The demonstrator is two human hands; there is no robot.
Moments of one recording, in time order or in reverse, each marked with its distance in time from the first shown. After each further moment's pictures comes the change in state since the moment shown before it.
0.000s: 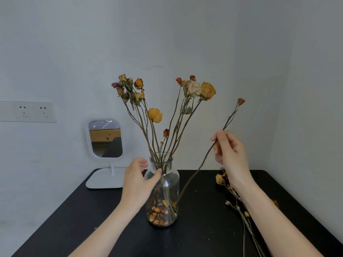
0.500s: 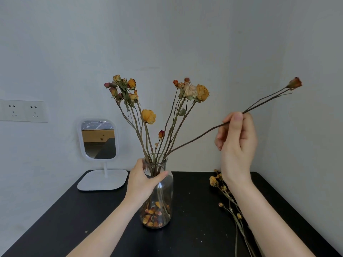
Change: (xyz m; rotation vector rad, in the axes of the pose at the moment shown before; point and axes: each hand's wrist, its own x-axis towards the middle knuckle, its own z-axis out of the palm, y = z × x) left_hand 0.014 -0.003 0.028 -0.171 -0.109 -0.070; right_hand -0.006 -0.042 0.014 0.093 0.179 -0.445
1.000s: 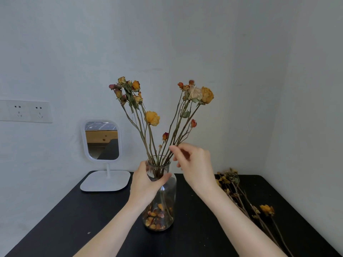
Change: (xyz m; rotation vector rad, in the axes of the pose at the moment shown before) left_hand -0.001 -0.003 0.003 0.009 0.020 0.028; right_hand -0.035 0.045 0.035 -0.563 -0.476 0.139
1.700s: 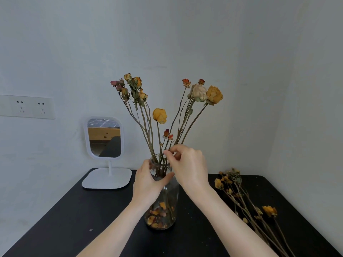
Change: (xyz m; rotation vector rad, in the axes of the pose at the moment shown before) left_hand 0.000 -0.003 0.002 -0.008 0.013 0.009; right_hand 0.002 -0.010 0.023 -0.235 0.044 0.032
